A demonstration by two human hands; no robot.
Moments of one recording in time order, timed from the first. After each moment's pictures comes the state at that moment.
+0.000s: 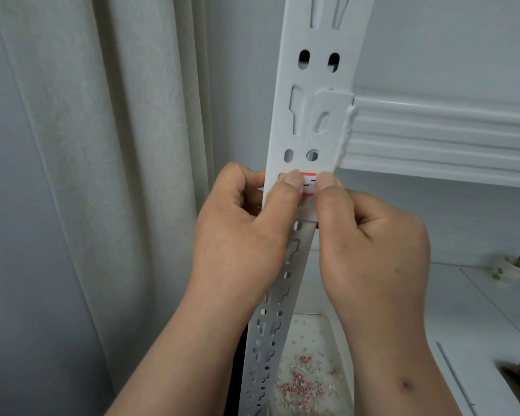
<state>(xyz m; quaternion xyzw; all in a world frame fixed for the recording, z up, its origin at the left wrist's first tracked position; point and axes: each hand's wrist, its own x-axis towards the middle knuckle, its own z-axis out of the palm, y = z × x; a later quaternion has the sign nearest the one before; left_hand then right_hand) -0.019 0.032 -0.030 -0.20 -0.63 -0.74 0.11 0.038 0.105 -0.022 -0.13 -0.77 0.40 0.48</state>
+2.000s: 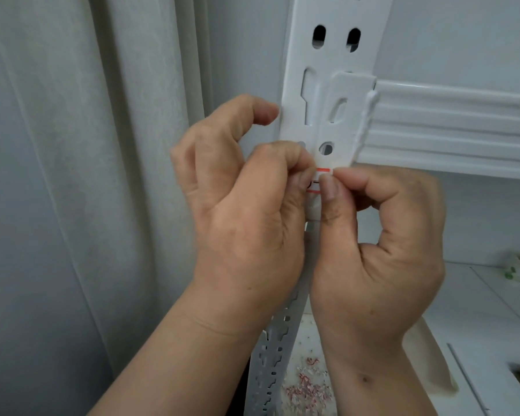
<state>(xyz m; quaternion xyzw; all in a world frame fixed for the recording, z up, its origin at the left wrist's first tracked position) -0.039 0.034 -0.040 -0.31 -0.66 -0.47 0.49 0.013 0.108 -0.049 -0.01 -0.66 0.27 0.70</state>
